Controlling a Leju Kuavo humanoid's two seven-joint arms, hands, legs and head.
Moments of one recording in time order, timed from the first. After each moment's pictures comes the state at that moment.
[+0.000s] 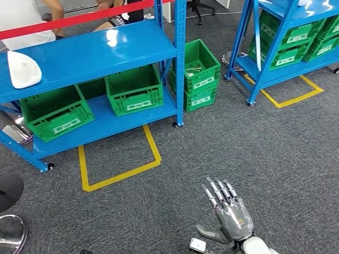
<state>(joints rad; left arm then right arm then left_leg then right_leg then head) -0.05 -0.14 0.77 -0.19 -1.11 0.38 -0.17 0.16 -0.40 0.64 -1.49 1.52 -0.66 0.24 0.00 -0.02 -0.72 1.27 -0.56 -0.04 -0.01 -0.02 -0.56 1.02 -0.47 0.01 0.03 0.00</state>
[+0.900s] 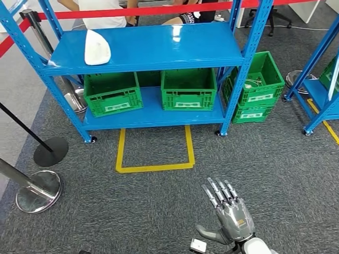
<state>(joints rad) -0.05 -0.13 0.77 -0.19 -1.11 0.39 -0.17 0.16 -0.40 0.65 -1.49 1.51 -0.66 0.25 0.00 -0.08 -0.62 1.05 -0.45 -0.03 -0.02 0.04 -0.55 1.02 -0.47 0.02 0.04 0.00</state>
